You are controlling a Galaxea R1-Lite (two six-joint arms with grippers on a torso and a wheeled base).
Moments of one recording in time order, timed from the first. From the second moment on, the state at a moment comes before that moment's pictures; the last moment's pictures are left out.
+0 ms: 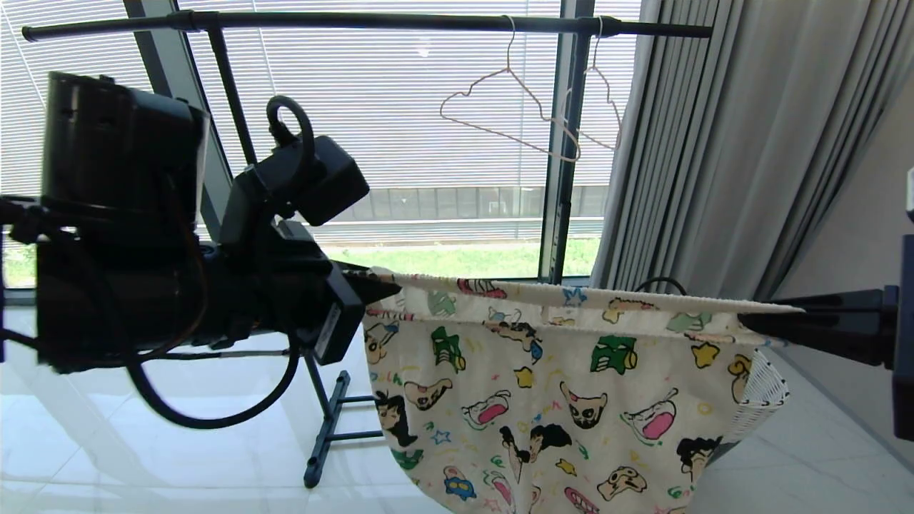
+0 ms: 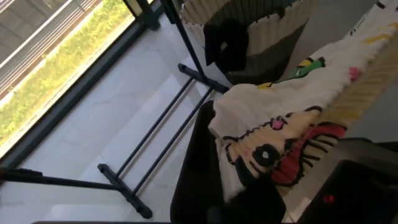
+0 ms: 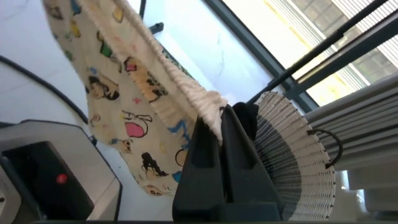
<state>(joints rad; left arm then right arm) -0.54 1.43 -1.07 0.11 -0.17 0.39 0.74 1.15 -1.05 0.29 0.03 -0.35</state>
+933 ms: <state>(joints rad) -1.07 1.18 -0.83 0.22 0.12 -0.04 0.66 1.45 -1.36 0.27 0.05 -0.34</state>
